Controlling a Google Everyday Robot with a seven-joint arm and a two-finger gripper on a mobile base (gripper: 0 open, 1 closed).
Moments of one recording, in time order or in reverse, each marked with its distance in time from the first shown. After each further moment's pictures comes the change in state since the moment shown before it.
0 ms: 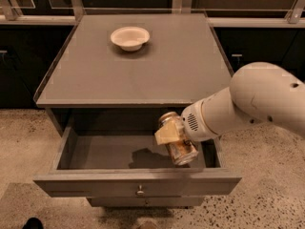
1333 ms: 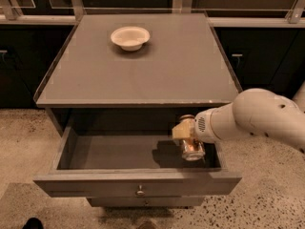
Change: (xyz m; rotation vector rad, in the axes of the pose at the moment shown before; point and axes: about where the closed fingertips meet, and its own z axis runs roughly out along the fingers) arm 0.004 -0.093 0.037 0.120 -0.100 0.247
